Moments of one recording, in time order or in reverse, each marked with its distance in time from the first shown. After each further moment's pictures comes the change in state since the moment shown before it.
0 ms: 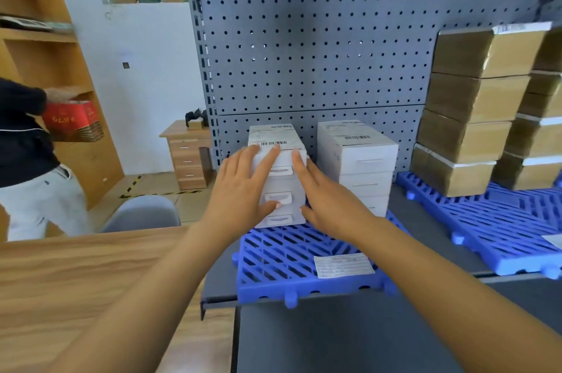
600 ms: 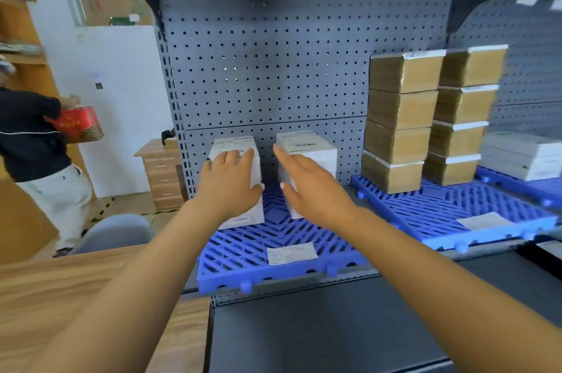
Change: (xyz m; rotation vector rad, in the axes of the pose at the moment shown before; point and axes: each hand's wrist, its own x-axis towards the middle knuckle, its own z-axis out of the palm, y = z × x) left_hand 0.027 0.072 -0.050 0.073 -0.228 -0.141; right_hand -0.055 0.002 -0.068 0.055 0.198 0.021
